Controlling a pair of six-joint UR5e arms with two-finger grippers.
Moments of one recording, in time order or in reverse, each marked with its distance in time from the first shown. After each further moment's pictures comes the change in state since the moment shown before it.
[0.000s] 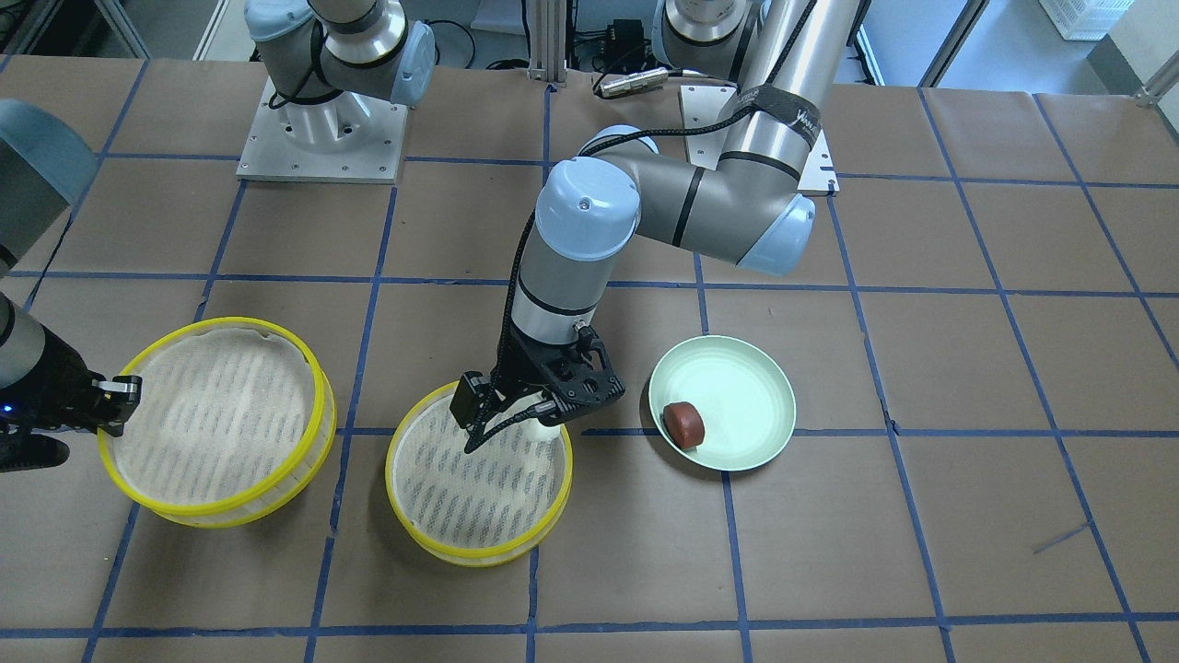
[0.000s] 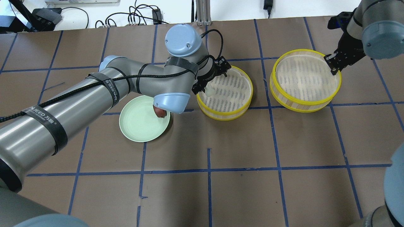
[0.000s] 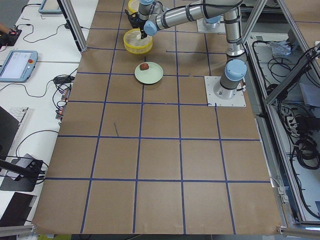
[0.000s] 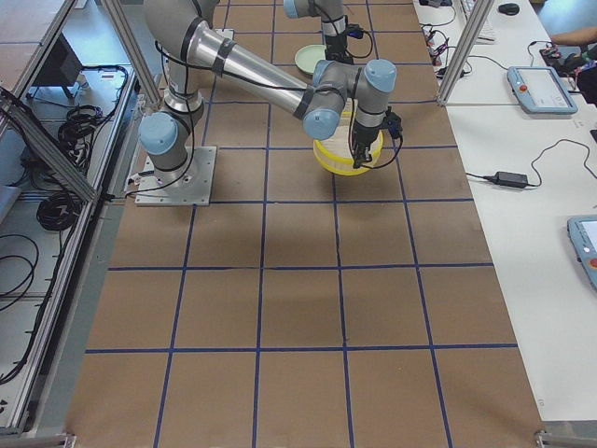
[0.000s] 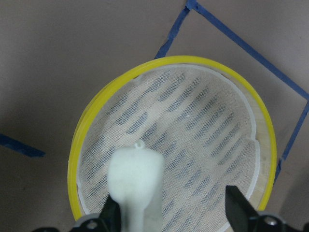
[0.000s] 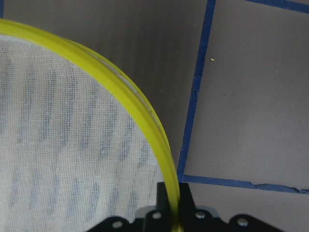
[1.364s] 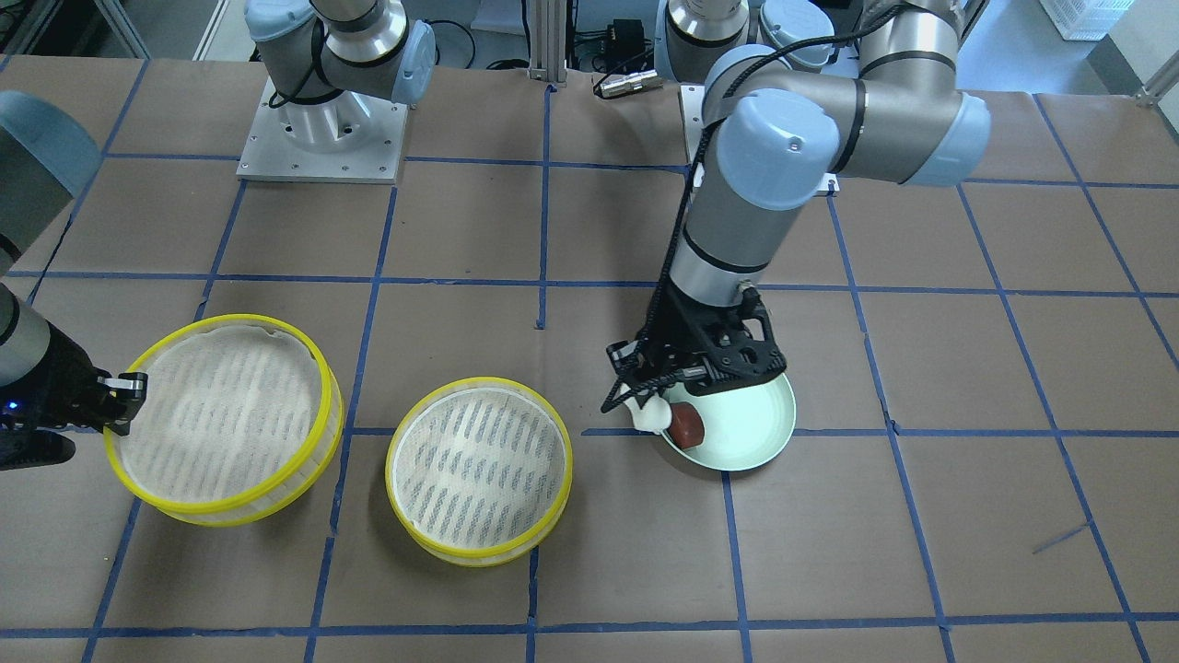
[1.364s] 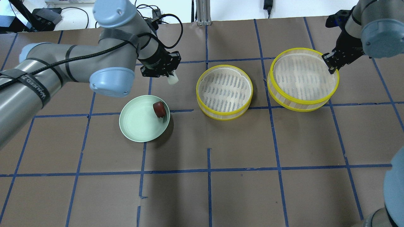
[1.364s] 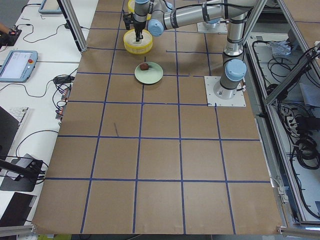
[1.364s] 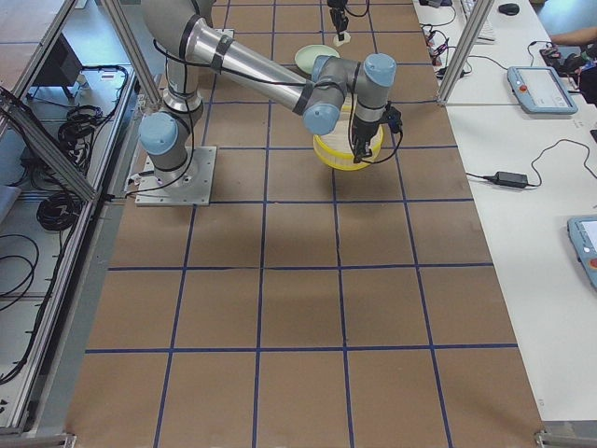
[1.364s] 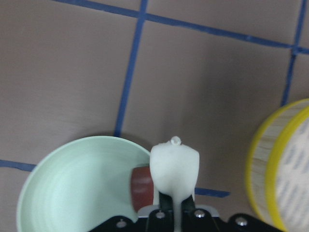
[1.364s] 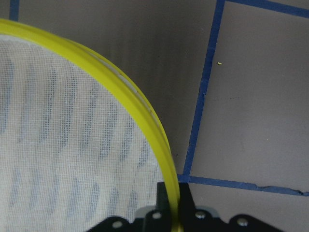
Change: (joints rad) left arm 0.163 0.179 -0.031 -0.227 0.007 0.336; right arm 0.005 -0.004 -0.003 0.005 0.008 -0.007
